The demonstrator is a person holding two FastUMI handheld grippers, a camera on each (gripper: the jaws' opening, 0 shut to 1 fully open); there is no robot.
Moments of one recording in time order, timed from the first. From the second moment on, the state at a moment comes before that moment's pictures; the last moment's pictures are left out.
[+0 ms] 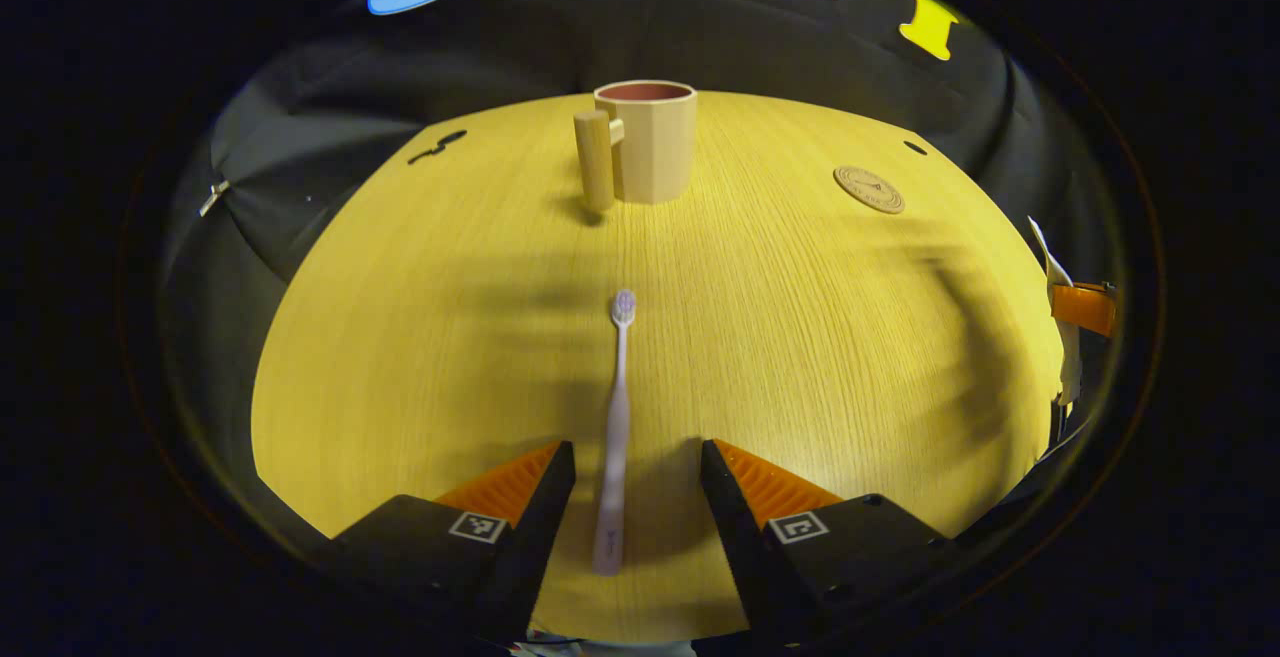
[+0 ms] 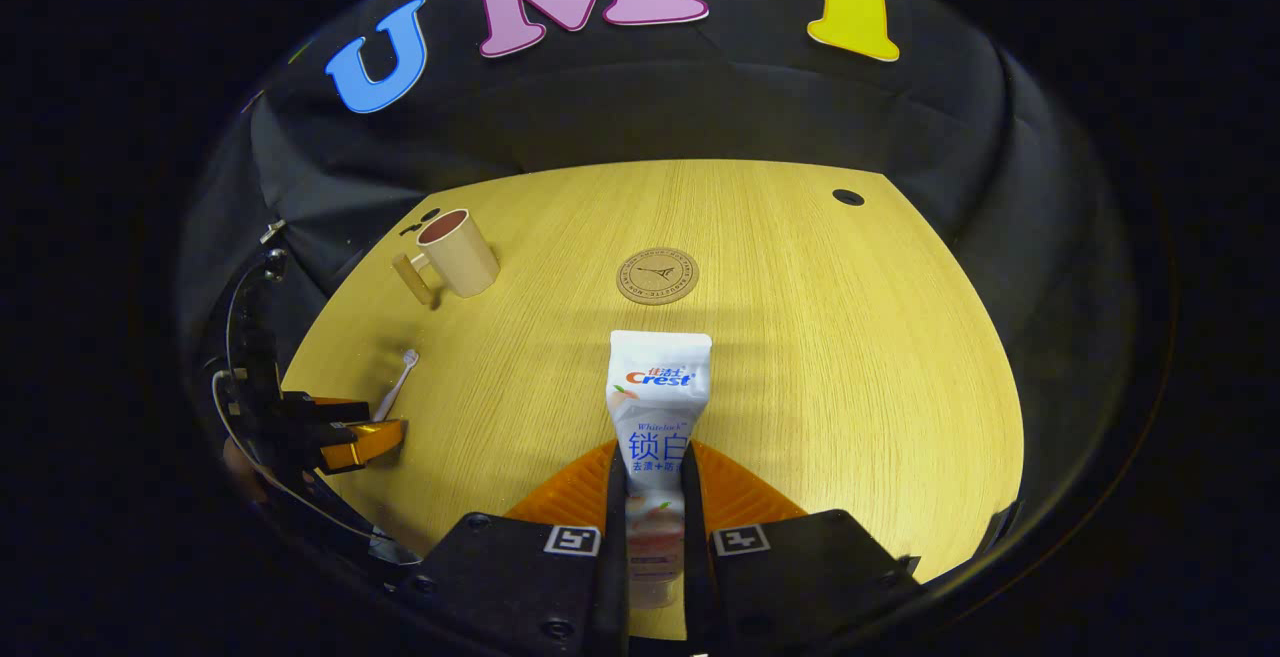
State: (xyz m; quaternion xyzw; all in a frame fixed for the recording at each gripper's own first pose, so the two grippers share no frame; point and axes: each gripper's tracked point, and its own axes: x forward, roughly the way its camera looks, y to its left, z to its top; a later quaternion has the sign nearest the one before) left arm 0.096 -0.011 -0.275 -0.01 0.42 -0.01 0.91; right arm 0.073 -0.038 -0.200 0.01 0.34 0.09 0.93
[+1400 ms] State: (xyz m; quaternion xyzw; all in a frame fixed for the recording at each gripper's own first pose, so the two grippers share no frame) left arm 0.080 -0.015 -0.196 -0.17 0.33 -0.03 0.93; right arm 0.220 0.124 -0.025 0.00 0.17 0.22 0.96
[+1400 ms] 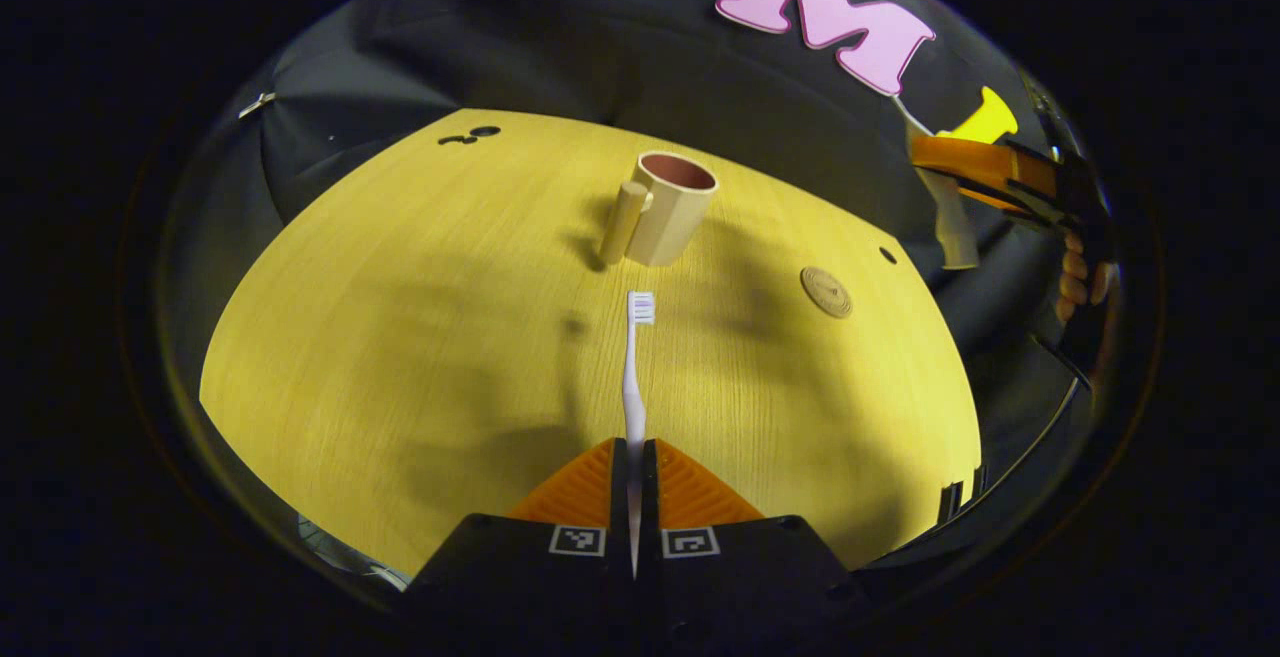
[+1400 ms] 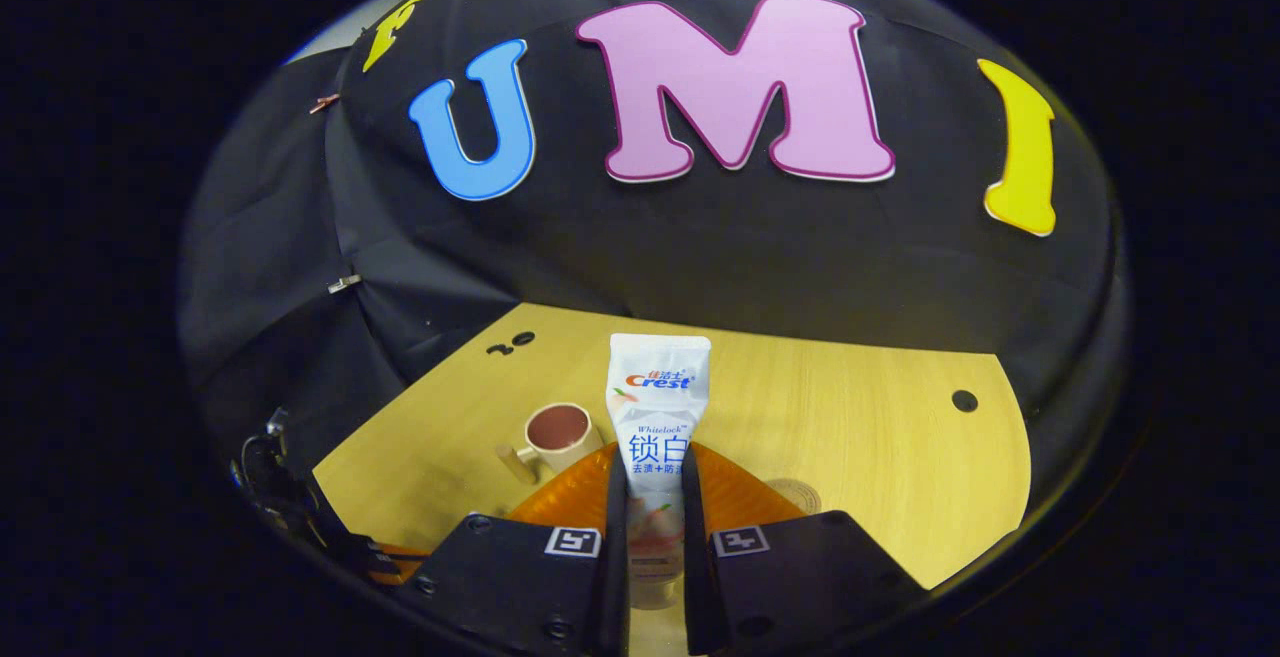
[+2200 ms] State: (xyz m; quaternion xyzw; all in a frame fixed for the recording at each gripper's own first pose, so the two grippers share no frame) left arm 0.075 0.043 -0.115 -0.21 0.21 0.03 0.95; right arm 0.319 0.291 -0.043 0.02 0.07 0.30 0.95
